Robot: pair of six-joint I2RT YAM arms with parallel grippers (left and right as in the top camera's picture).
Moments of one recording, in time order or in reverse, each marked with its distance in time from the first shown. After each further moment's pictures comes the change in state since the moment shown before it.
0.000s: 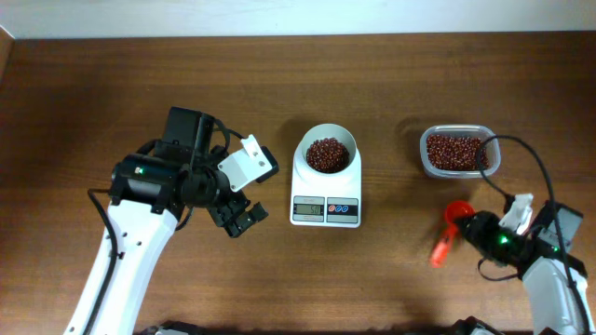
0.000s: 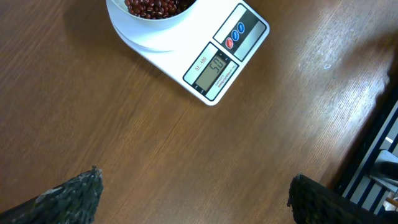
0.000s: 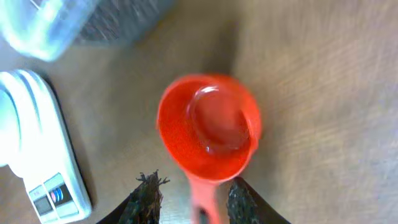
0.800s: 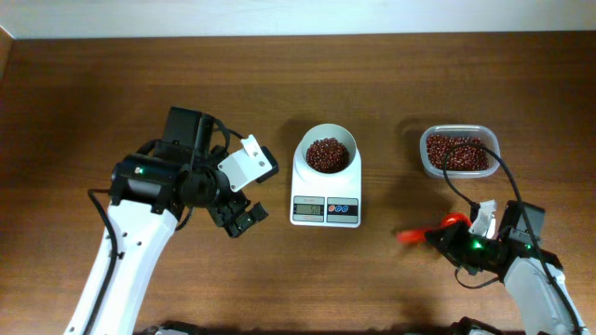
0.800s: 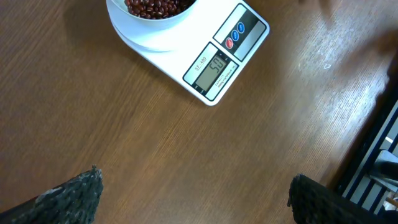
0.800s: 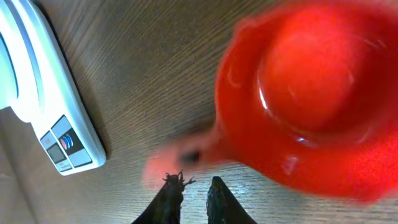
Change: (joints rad) left arm 0.000 0.000 0.000 0.000 0.000 0.000; right arm 0.186 0.000 -0.063 -0.062 -0.042 0.115
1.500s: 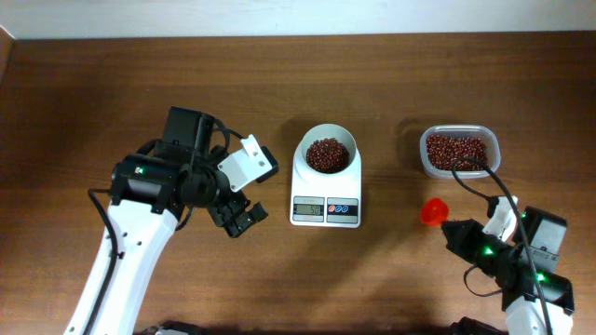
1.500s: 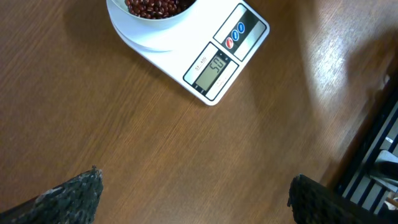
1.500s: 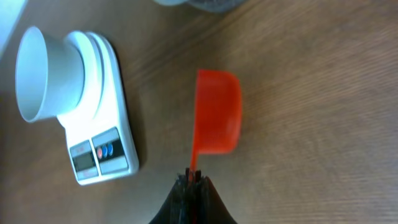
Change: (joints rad) left arm 0.000 0.000 0.000 0.000 0.000 0.000; right arm 0.000 -0.364 0.037 -0.121 0.051 -0.013
